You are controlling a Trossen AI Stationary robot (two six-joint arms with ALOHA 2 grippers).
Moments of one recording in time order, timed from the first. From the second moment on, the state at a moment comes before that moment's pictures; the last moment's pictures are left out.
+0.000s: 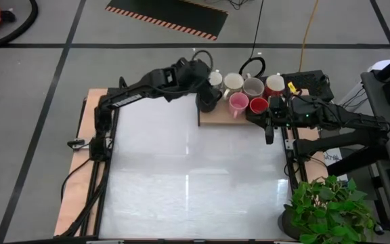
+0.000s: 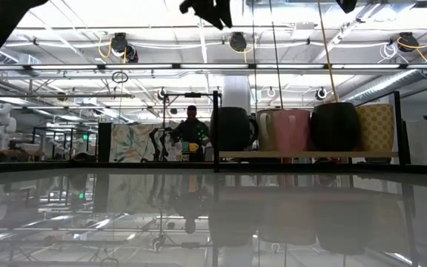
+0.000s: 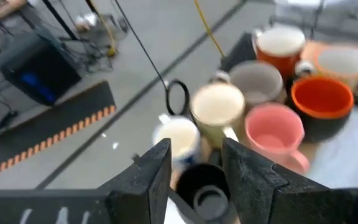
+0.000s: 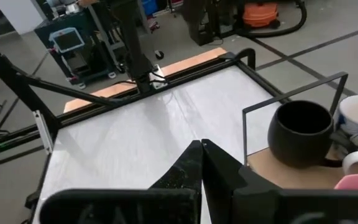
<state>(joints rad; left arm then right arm) 0.23 2.01 2.35 -0.99 -0.54 -0.11 -0.04 0.81 1.06 -0.60 0.14 0.32</state>
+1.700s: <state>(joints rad) 0.52 1.91 1.92 -1.14 -0.31 0.18 -0.34 1.57 1.62 -0.50 -0.15 0.27</state>
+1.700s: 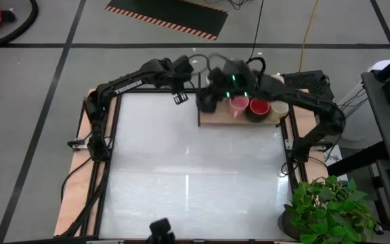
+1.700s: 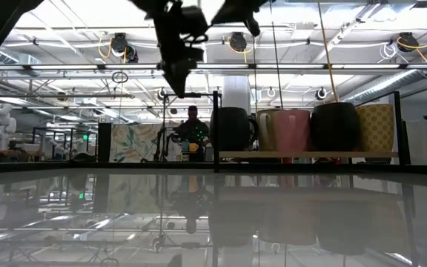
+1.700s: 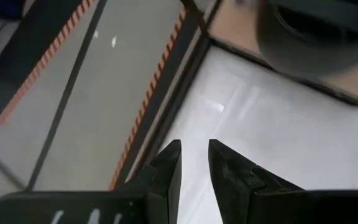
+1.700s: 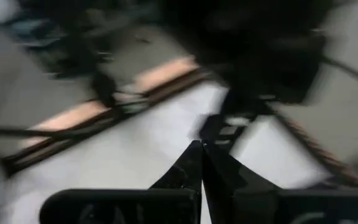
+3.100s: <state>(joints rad) 0.61 1.90 1.31 -0.21 0.25 -0.01 -0.72 1.91 1.80 -0.81 -0.16 0.23</state>
